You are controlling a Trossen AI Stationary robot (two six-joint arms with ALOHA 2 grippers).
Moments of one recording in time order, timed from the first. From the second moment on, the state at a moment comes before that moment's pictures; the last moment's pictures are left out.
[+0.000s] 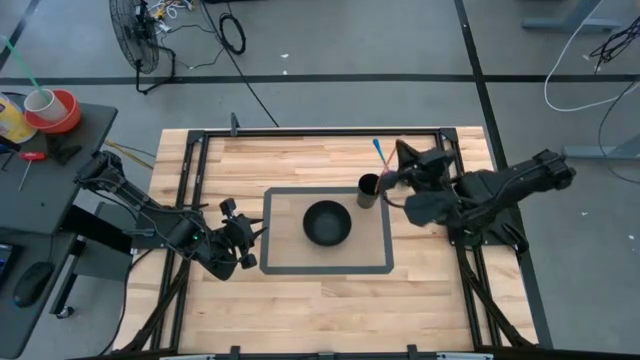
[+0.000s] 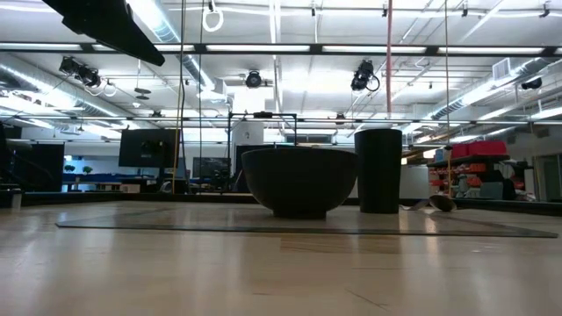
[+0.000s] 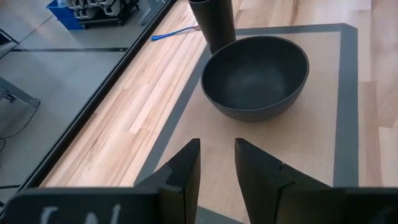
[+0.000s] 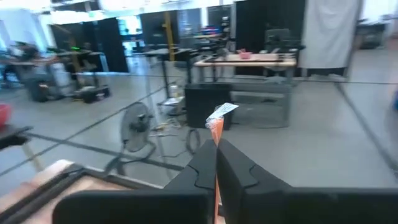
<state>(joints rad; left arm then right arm) -0.62 1.15 0.81 -0.61 -0.94 -0.55 0.34 1.26 1.33 -0.79 1.48 0.80</state>
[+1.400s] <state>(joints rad) -0.62 1.15 0.81 -0.61 -0.89 -0.55 0.04 1.19 1.02 -0.31 0.83 0.60</state>
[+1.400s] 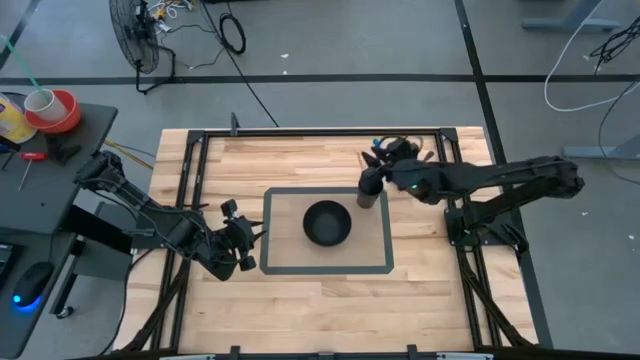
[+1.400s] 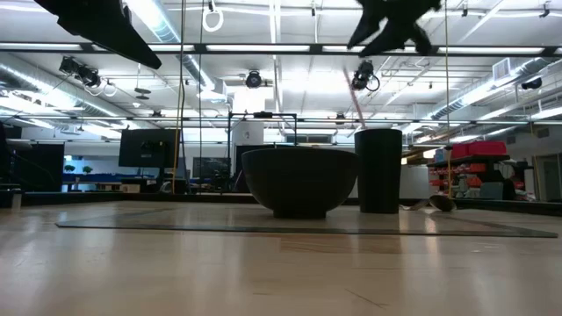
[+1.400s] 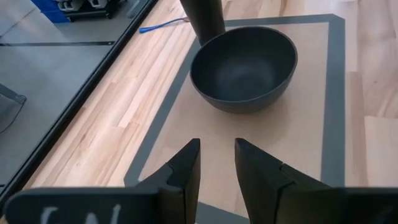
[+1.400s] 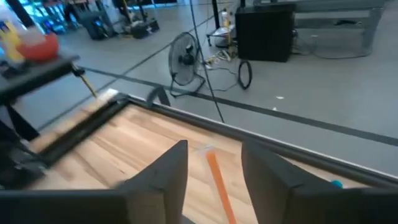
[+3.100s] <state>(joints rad) -0.62 1.15 0.81 -0.59 -0.88 -0.56 -0.69 1.36 0.56 -0.42 0.41 1.47</state>
